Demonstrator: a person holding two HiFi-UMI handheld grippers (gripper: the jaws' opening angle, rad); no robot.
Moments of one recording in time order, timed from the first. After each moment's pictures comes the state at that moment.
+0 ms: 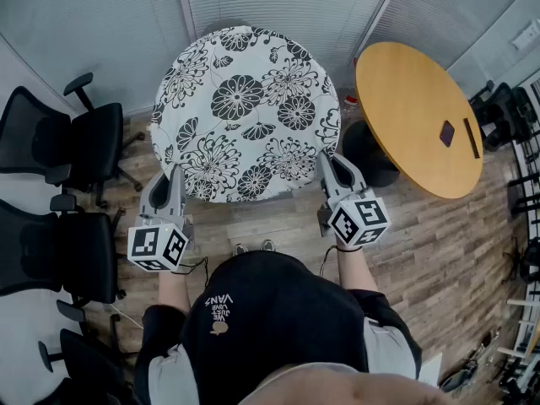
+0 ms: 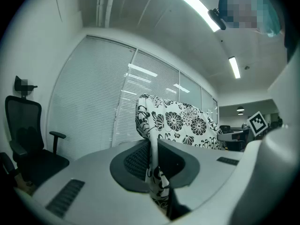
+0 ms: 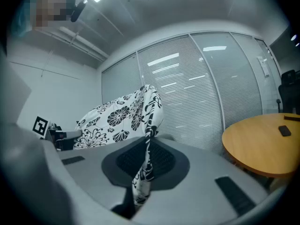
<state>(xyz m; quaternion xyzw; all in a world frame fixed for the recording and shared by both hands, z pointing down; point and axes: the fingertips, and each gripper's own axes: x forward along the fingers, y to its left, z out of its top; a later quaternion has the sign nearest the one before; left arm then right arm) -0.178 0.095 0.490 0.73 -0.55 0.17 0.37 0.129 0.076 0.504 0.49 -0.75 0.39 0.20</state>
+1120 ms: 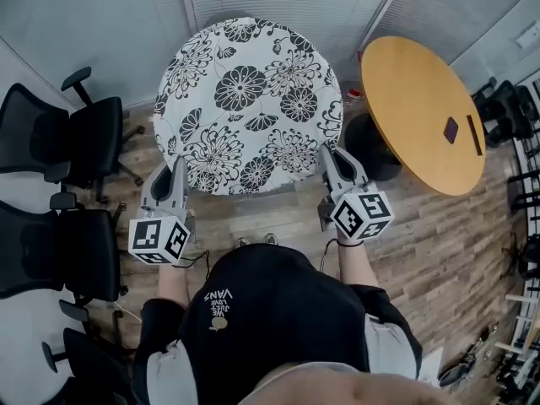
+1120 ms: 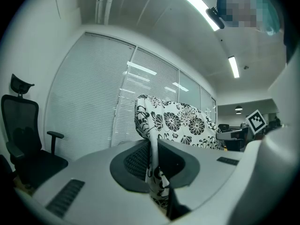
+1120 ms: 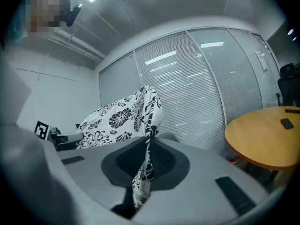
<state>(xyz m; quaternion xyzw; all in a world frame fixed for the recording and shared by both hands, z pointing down) -0.177 0.090 0.487 0.74 -0.54 0.17 0.37 0.124 0.075 0.499 0.50 -0.75 0.40 0.19</state>
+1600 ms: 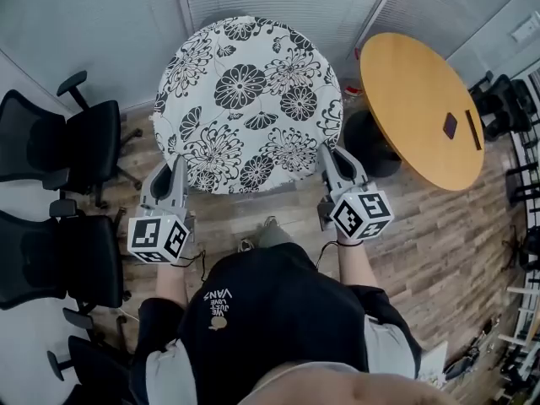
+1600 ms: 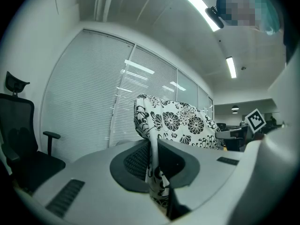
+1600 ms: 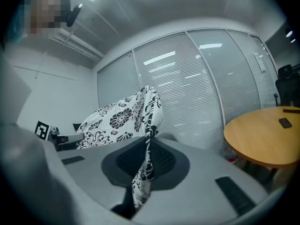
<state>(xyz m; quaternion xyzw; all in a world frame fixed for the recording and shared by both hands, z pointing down) -0.178 0.088 0.491 0.75 -0.52 0.17 0.37 0.121 0.078 0.495 0.51 -0.74 0.40 0.18</state>
